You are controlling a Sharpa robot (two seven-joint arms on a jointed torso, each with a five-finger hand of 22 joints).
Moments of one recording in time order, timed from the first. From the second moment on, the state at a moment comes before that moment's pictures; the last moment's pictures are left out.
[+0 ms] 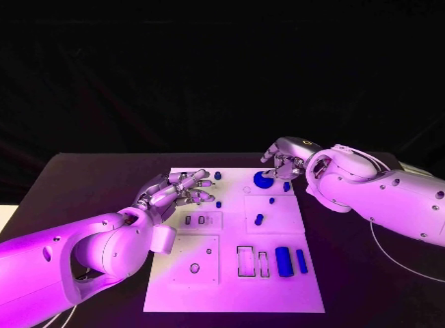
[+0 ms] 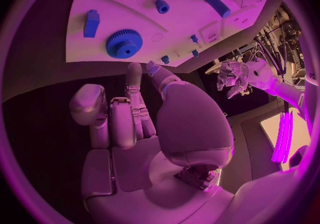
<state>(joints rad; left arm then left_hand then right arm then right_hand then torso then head) 1.14 -0.92 0.00 1.77 0.09 -0.36 0.40 1.38 0.02 0.15 0.12 0.10 0.99 0.21 0.09 0.07 1.10 0.14 0.12 0.08 1.17 0.08 0.37 0.40 0.18 1.05 0.19 0.35 0.16 1.30 -0.77 0.02 1.41 -1.51 -0.27 -0.23 1.24 -0.13 0.30 0.02 0.16 0.97 0.14 0.07 0.08 1.33 0.03 0.66 0.58 1.47 -0.03 1.38 1.23 0.12 1.34 0.06 1.23 0.92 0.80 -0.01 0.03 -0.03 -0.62</state>
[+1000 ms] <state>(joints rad) 1.14 -0.91 0.00 1.76 0.10 -0.36 0.40 1.38 0.02 0.15 0.12 0.10 0.99 0.21 0.09 0.07 1.10 0.14 0.12 0.08 1.17 0.08 0.37 0.40 0.18 1.05 0.19 0.35 0.16 1.29 -0.70 0.02 1.32 -1.49 -0.18 -0.29 1.28 -0.10 0.24 0.07 0.18 0.96 0.14 0.07 0.08 1.31 0.05 1.07 1.04 1.47 -0.03 1.43 1.31 0.12 1.34 0.07 1.28 0.99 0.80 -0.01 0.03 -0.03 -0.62</state>
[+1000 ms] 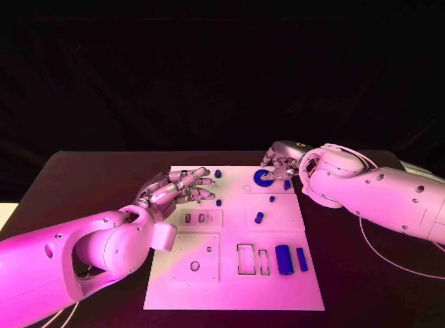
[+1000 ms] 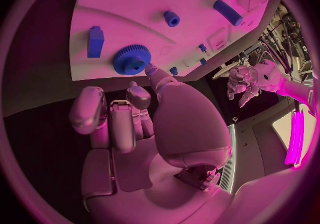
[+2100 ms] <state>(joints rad) 1.14 -0.91 0.00 1.76 0.10 -0.36 0.40 1.38 0.02 0.15 0.12 0.10 0.99 0.21 0.09 0.07 1.10 0.14 0.12 0.08 1.17 0.08 0.37 0.40 0.18 1.05 0.19 0.35 0.16 1.29 -0.69 0.02 1.30 -1.50 -0.12 -0.29 1.31 -0.09 0.22 0.08 0.20 0.98 0.14 0.08 0.09 1.32 0.05 1.14 1.13 1.46 -0.03 1.46 1.31 0.11 1.35 0.08 1.30 1.02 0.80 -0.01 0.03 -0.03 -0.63</state>
